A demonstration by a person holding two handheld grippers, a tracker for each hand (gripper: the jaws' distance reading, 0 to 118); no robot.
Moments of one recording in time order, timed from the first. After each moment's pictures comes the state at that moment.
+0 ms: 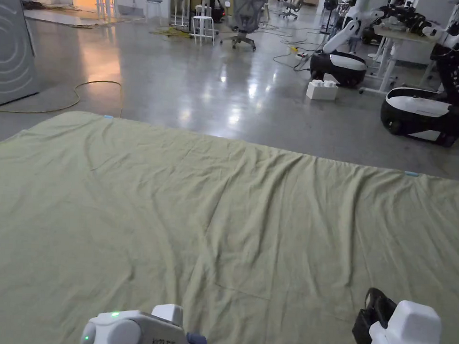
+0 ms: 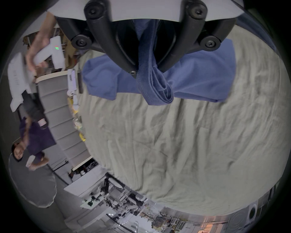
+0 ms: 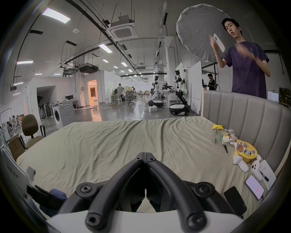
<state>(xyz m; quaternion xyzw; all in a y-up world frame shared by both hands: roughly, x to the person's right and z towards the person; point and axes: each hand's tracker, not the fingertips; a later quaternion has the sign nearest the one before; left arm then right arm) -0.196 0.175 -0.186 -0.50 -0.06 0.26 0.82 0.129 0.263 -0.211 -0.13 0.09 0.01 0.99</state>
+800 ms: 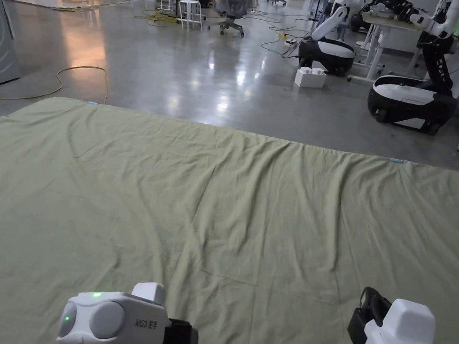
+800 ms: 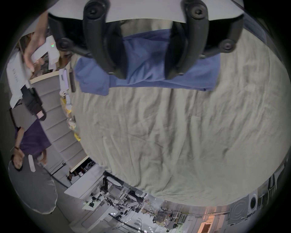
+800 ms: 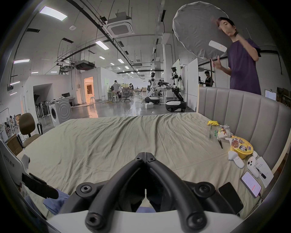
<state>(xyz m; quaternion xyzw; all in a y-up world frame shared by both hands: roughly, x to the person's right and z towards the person) -0.209 0.189 -0.185 -0.49 -0.04 0.22 0.84 0.143 0.254 -0.204 -0.15 0.07 0.01 0.99</state>
